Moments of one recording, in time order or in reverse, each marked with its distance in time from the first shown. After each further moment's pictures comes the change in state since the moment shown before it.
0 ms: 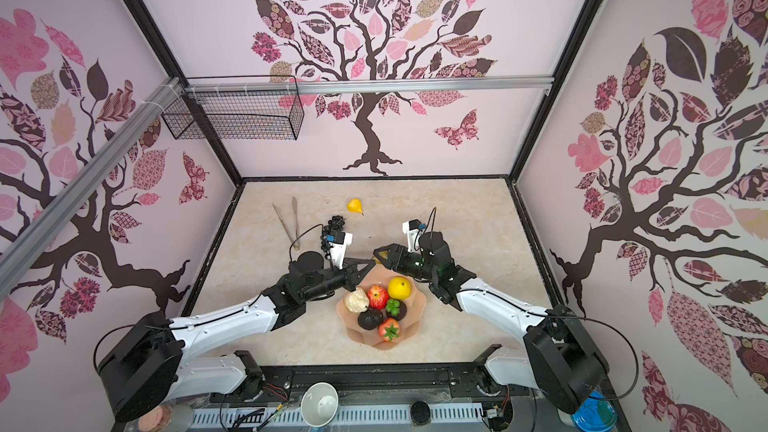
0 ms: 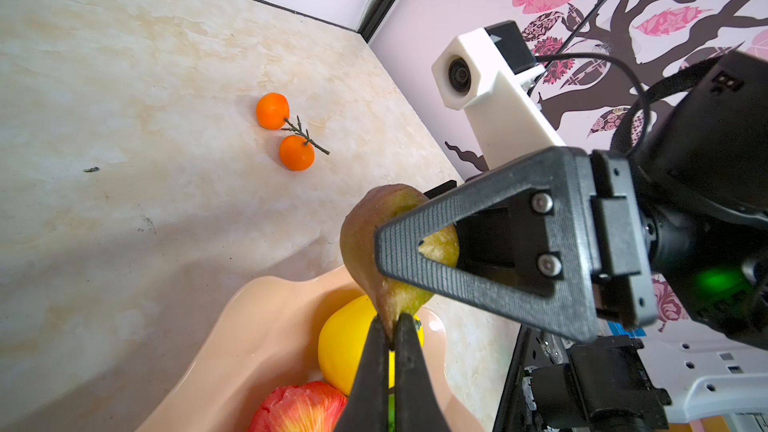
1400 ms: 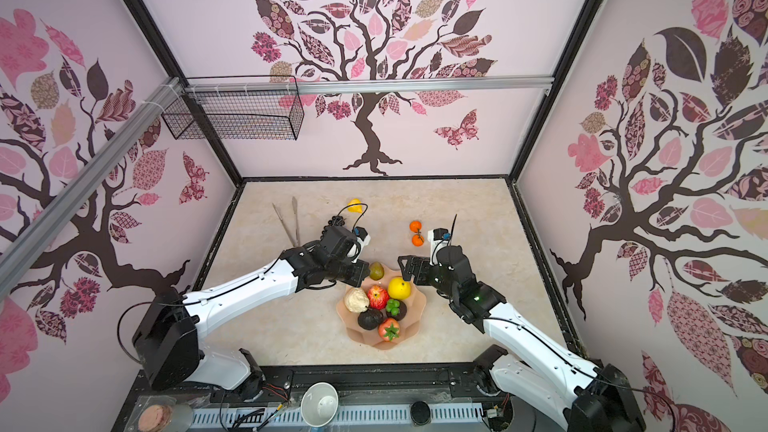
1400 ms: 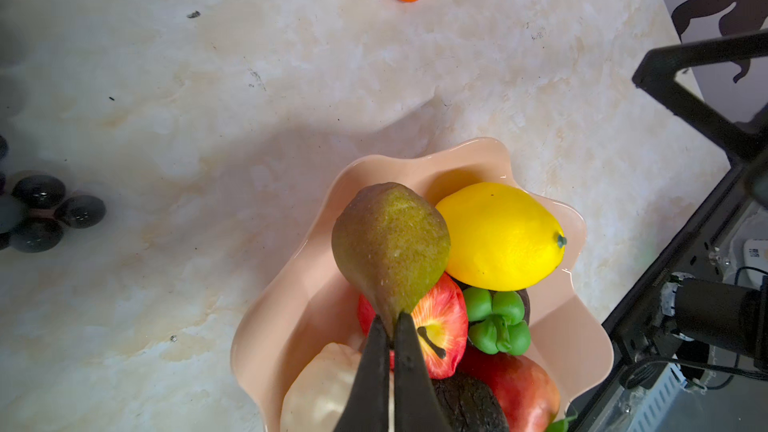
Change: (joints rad) left arm -0.001 0.228 0.518 -0.975 -0.074 0.233; right arm -0.031 -0.346 -0.080 -0.380 0.345 -0.317
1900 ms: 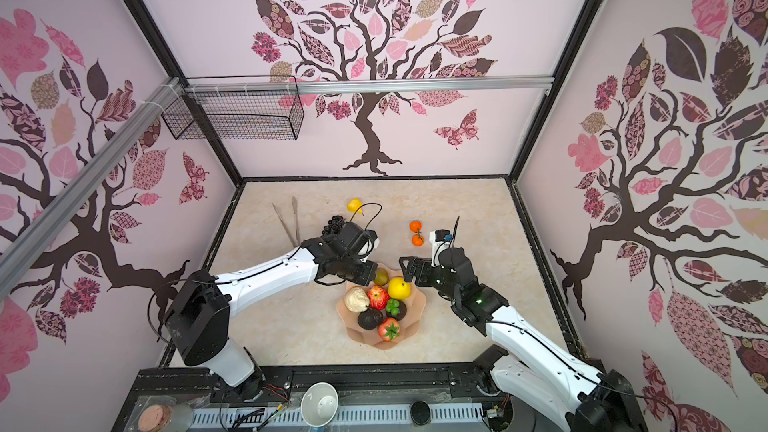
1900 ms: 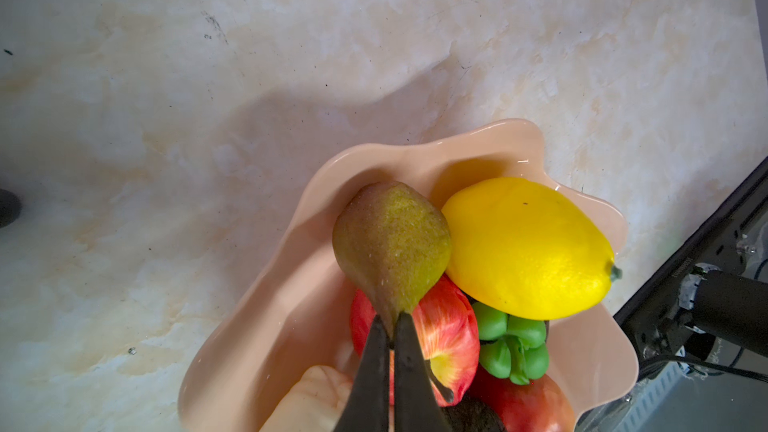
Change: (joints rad) left arm 0.000 0.156 0.115 -0.098 0.043 0.000; right arm 0.000 -0.028 -0.014 -0.006 0.006 0.000
